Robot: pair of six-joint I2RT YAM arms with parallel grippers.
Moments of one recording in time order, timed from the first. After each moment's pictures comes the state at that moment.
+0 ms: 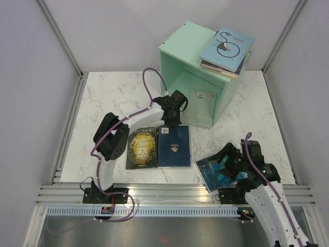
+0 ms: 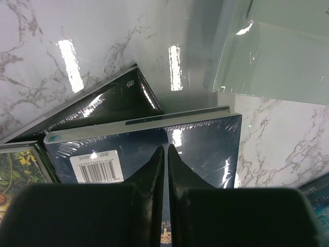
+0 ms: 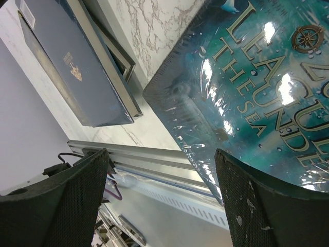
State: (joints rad) left arm -0.76 2.01 1.60 -0.70 -0.12 -0.70; right arm 0.17 0.44 0.40 -0.90 -0.42 0.98
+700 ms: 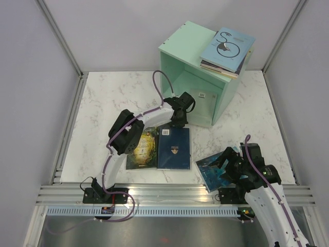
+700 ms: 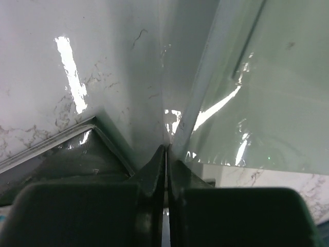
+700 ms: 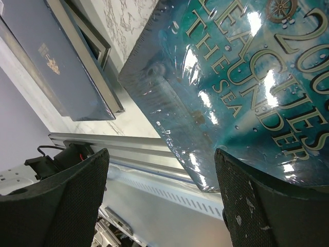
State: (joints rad) left arm -0.78 2.23 1.77 -0.68 -0.14 -0.75; right arm 0.18 0.40 0.40 -1.01 -0.42 0.92
